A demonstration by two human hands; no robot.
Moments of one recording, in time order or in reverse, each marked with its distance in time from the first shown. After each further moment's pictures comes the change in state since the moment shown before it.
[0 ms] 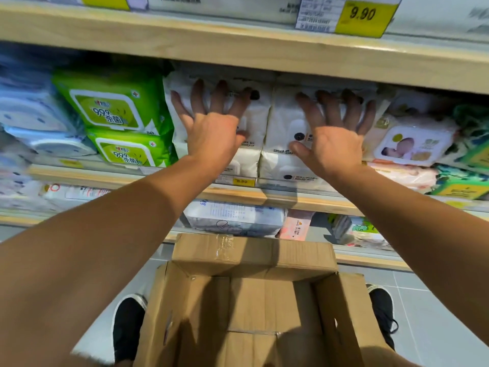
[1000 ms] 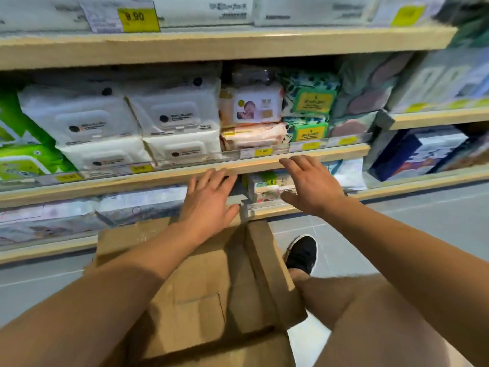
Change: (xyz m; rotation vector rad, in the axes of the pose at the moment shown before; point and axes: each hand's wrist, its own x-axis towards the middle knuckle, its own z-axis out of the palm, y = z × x) left_hand -0.177 0.194 -0.018 -0.172 -0.390 0.450; right_hand -0.214 0.184 -0.071 0.093 -0.511 0.070
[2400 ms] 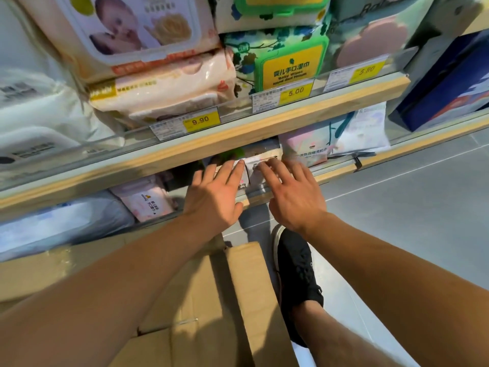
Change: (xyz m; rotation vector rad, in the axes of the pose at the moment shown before) left_hand 0.141 0.049 0.202 0.111 -0.190 0.185; right_hand 0.066 0.091 0.213 -0.062 -0.049 0.042
